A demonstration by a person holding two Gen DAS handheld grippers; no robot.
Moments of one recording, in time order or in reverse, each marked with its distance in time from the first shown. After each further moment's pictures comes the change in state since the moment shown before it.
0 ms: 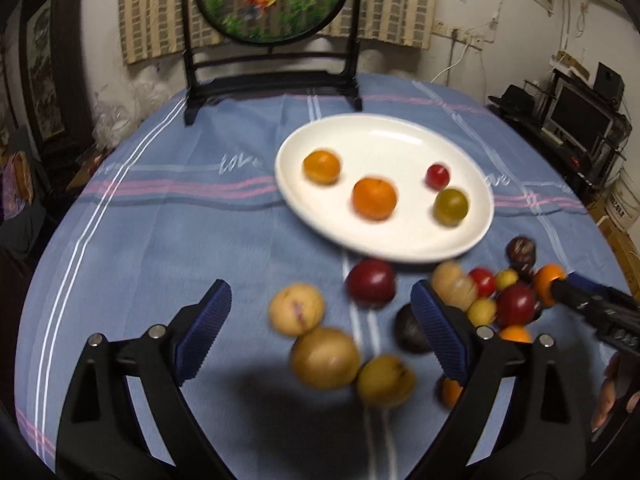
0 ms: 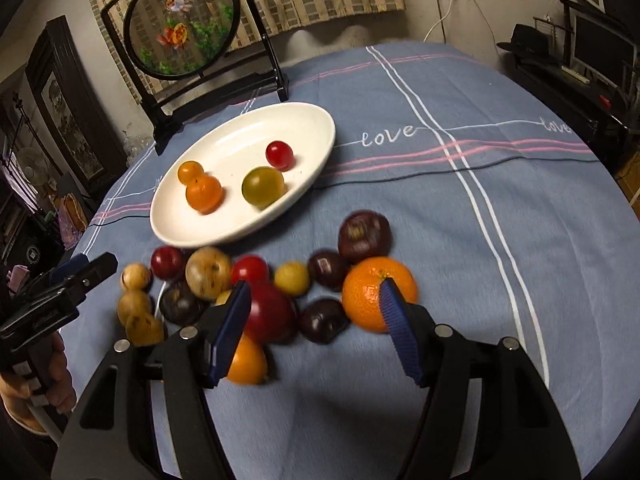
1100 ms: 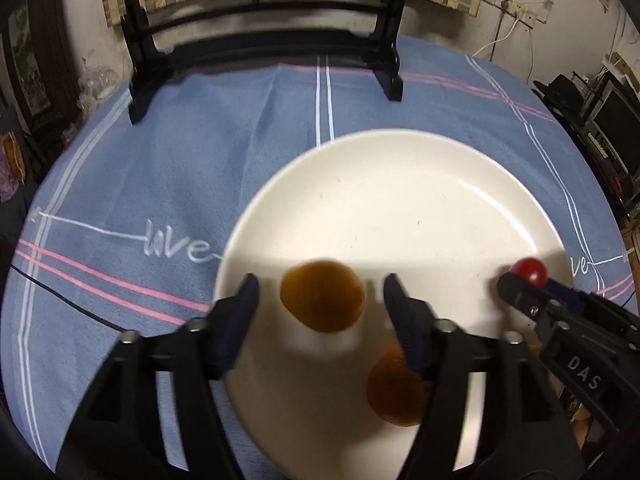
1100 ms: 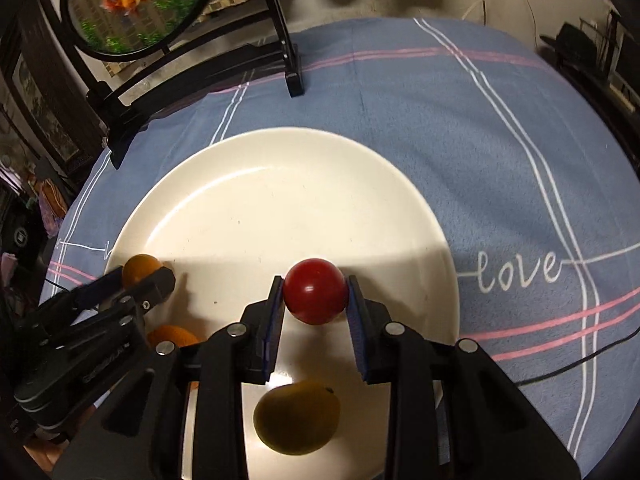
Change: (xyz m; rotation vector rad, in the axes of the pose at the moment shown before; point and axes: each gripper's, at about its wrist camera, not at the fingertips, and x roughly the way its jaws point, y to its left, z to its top) left arm 0.155 -0.009 0.130 -0.061 0.172 0.044; right arm 0.169 0.049 0.145 0.000 0.203 -0.022
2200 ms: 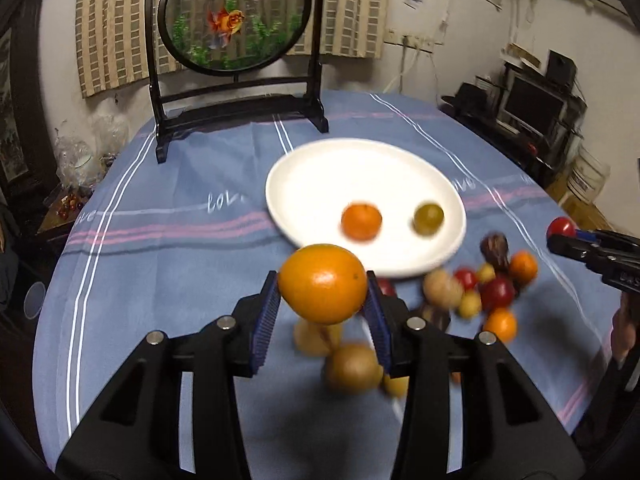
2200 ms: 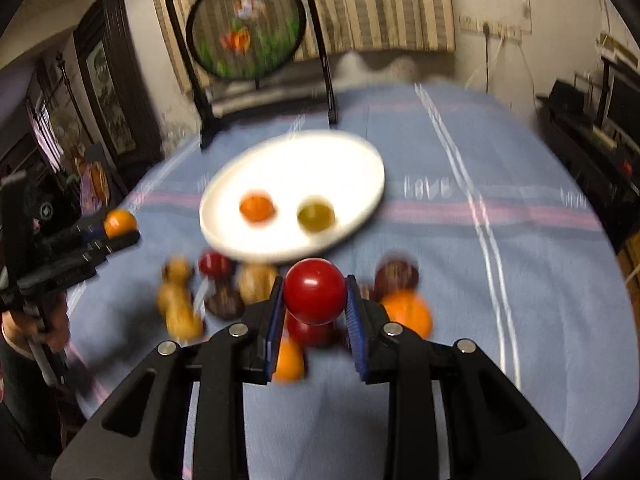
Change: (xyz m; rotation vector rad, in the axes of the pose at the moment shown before) left arm -0.154 0.046 -0.123 0.190 -0.227 -0.187; right arm -0.176 -0.010 -0.139 -0.191 -0.298 0.075
